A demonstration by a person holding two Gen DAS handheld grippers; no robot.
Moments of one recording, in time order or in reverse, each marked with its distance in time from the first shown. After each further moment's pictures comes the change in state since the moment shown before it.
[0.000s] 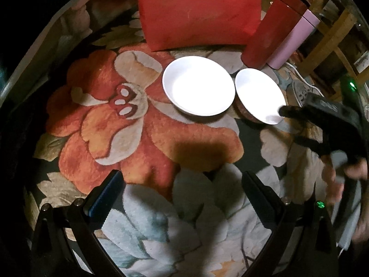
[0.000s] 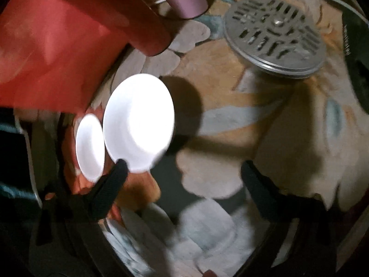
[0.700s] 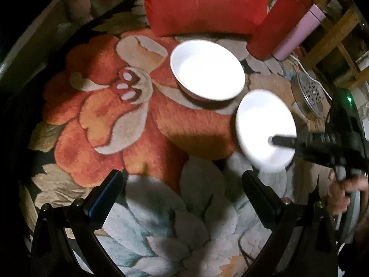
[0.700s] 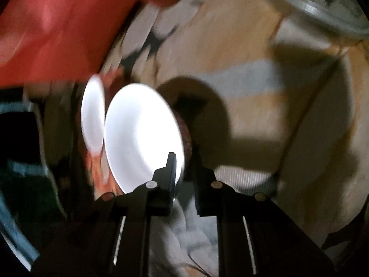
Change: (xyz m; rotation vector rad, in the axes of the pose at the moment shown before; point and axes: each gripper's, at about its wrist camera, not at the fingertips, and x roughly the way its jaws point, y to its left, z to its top) left arm 0.016 0.012 -0.010 -0.003 0.057 -0.025; right arm 0.031 -0.009 -0.030 -0.162 0.268 0.207
